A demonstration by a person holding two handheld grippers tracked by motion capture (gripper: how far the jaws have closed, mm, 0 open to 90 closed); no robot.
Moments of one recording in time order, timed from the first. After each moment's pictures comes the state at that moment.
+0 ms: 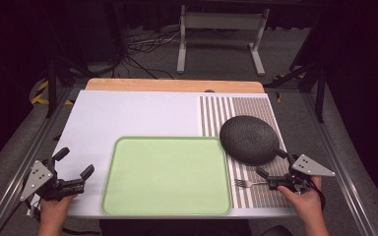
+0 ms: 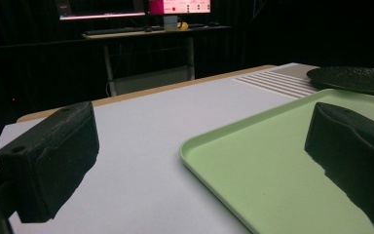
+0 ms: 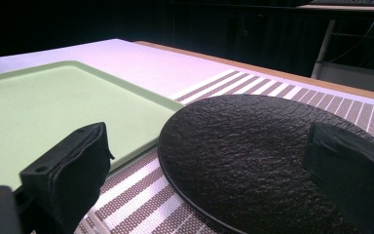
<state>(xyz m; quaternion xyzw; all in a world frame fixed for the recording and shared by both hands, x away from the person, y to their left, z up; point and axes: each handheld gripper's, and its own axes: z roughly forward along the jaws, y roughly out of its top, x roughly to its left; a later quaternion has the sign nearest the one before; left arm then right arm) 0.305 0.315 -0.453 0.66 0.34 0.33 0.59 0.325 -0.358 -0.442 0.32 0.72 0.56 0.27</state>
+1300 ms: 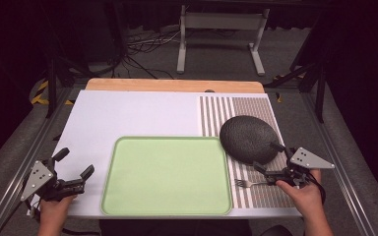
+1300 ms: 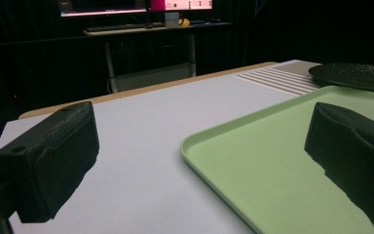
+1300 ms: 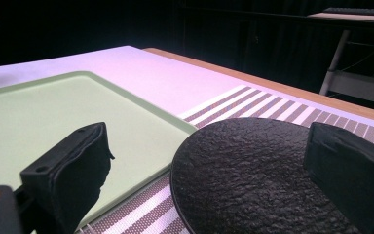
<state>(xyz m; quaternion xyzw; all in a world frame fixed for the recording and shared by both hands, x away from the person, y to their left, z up) 0.304 0.315 -0.453 0.66 0.34 0.33 0.58 0.332 -0.345 -0.417 0.30 0.73 0.56 0.26</state>
